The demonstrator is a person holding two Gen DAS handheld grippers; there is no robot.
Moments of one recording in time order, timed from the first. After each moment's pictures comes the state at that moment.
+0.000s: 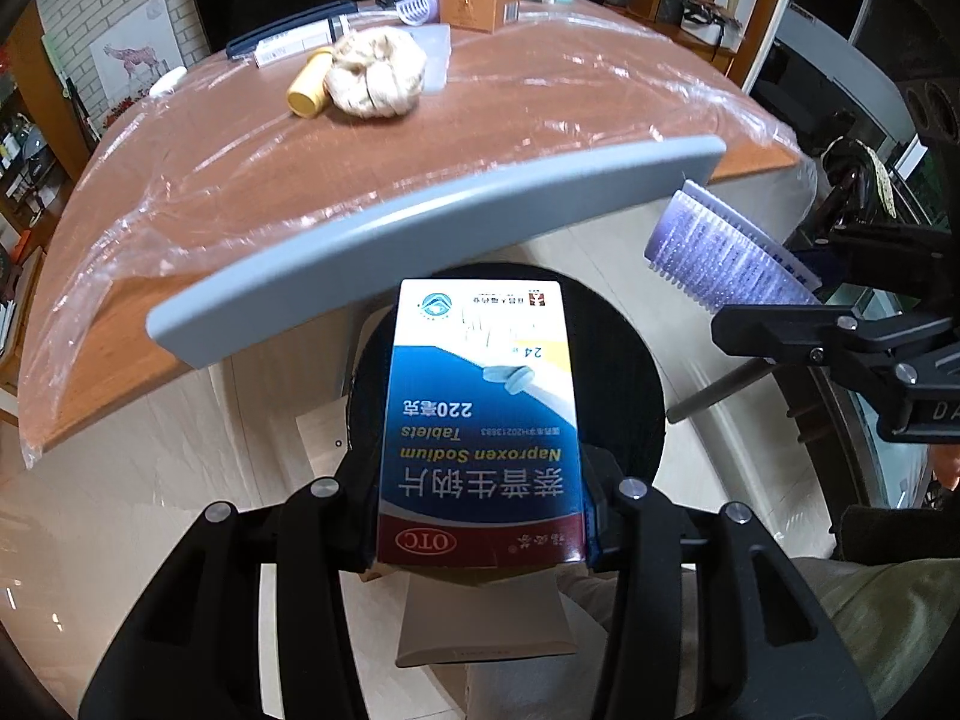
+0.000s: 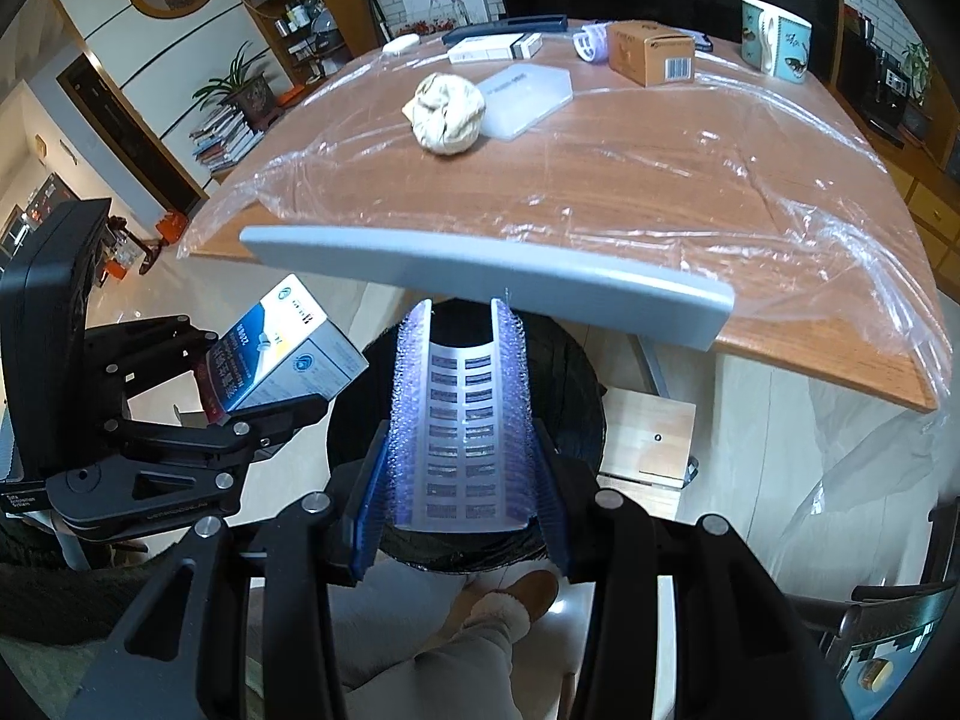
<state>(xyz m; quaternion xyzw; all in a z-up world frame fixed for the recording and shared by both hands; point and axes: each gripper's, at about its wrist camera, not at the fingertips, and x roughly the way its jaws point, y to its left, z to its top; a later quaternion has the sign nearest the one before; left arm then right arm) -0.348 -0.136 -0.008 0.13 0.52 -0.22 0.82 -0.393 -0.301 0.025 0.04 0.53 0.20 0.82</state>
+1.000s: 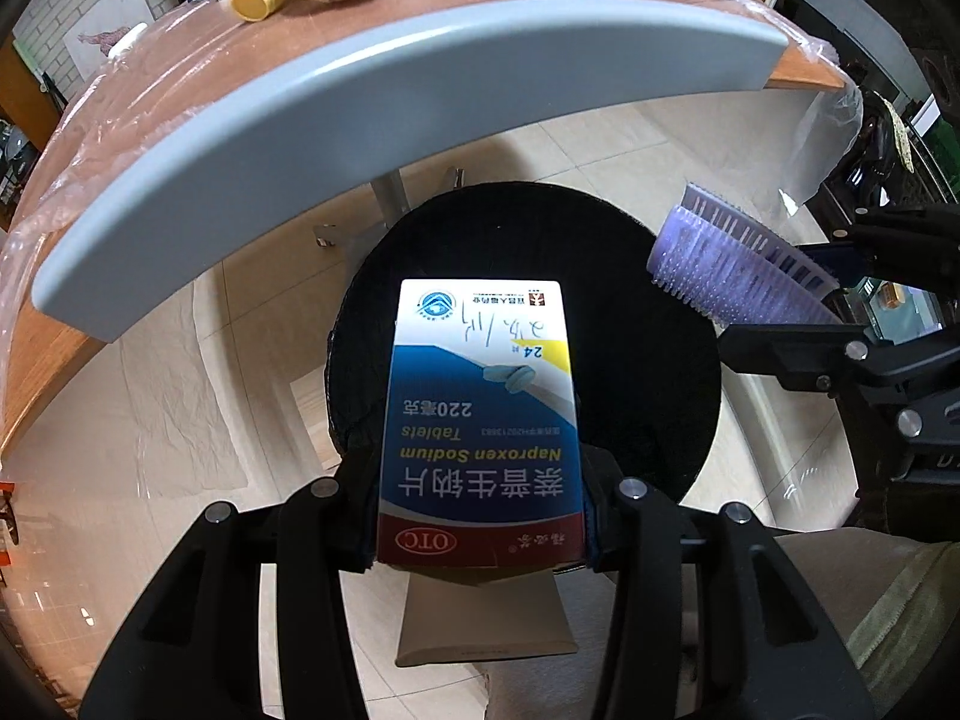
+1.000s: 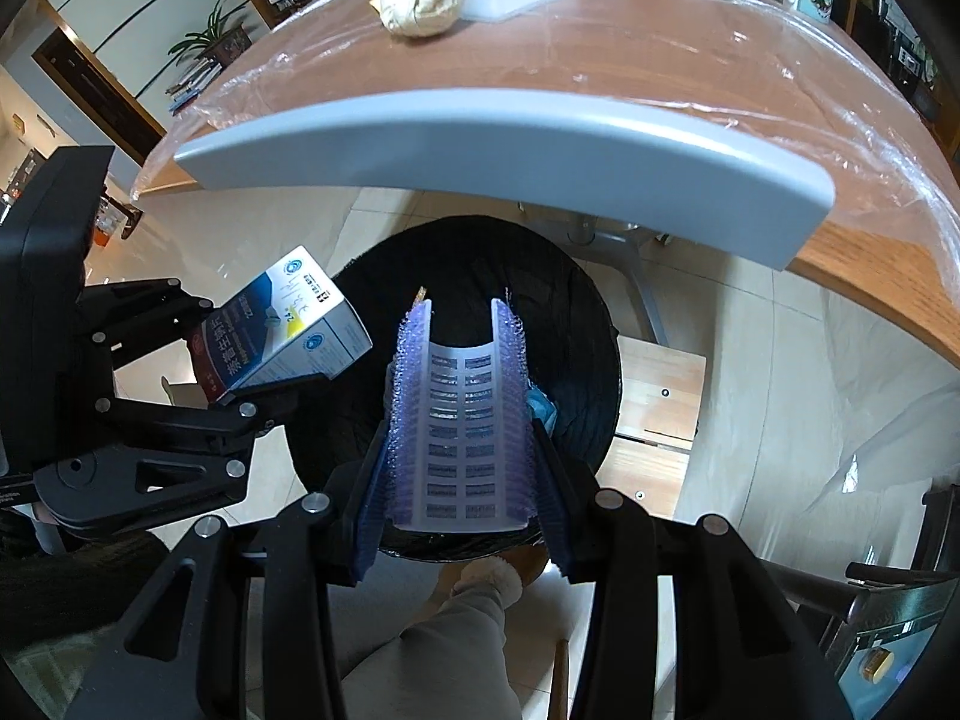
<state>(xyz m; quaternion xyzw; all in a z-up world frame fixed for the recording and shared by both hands) -0.331 -0.152 -0.058 0.17 0.57 -0.21 0.78 -0.376 -0.290 -0.034 0.02 0.58 0.19 0.79</state>
